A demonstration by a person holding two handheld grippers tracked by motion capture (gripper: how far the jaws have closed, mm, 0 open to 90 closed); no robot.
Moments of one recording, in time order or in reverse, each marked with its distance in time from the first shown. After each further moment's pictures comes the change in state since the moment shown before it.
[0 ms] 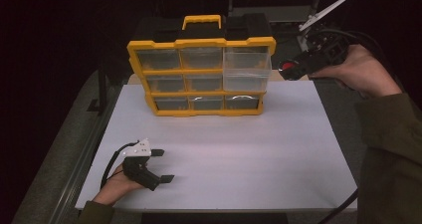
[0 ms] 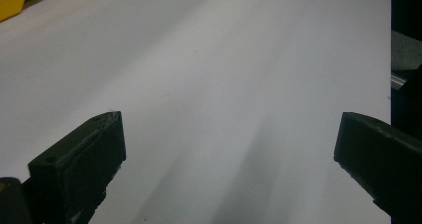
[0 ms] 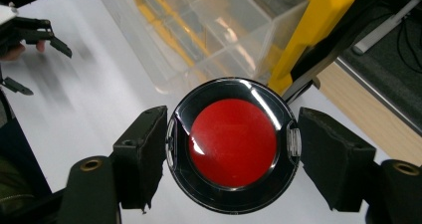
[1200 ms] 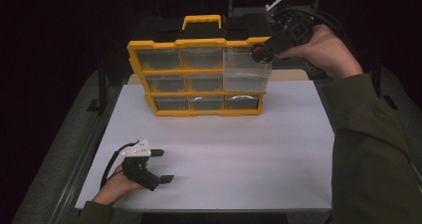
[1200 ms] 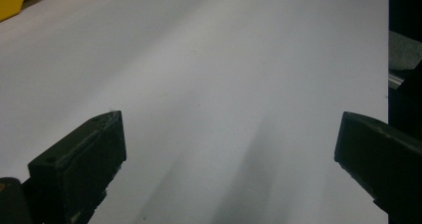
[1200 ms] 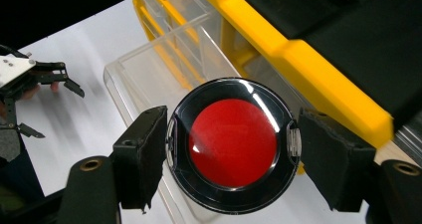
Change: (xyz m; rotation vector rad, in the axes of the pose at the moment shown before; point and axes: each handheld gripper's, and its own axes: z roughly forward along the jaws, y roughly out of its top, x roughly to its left) left arm 0.000 0.000 -0.001 -0.002 -0.005 0.002; right arm 0.010 0.068 0.028 -0.022 0.039 -0.017
